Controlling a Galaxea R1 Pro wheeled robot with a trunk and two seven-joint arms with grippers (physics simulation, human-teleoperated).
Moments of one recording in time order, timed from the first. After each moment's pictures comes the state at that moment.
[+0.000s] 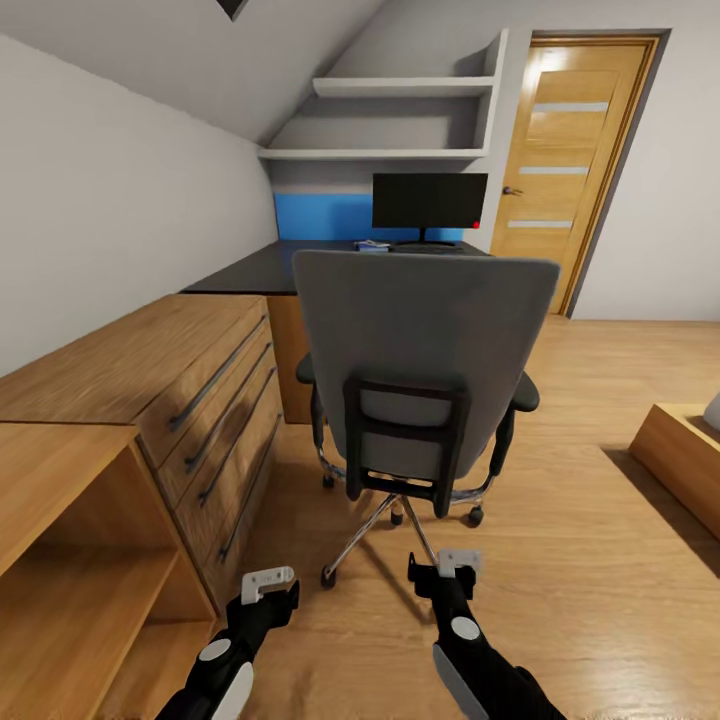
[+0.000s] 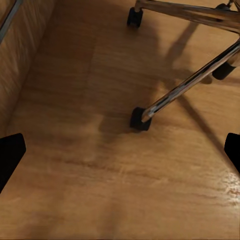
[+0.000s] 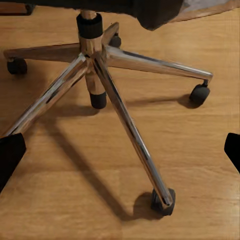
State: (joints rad) left arm -0.23 0.00 -0.28 -1.06 0.37 0.19 0.25; right arm -0.43 0.04 0.48 -0.74 -0.33 -0.08 -0.41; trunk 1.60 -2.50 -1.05
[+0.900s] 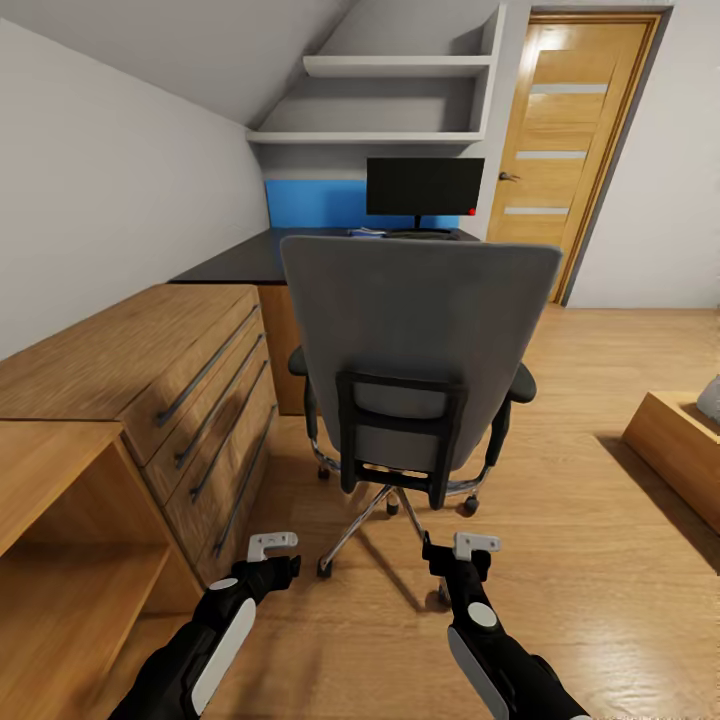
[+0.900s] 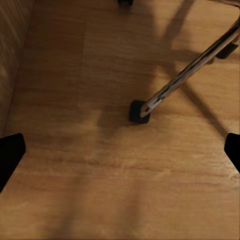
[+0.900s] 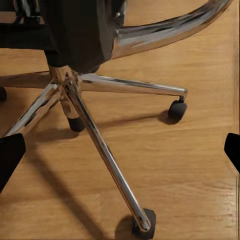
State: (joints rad) left arm -0.38 0.01 -0.27 -1.05 0.37 0.45 0.25; right arm -0.43 -0.01 0.43 -0.82 -0.33 -0.12 -0.41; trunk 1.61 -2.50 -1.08
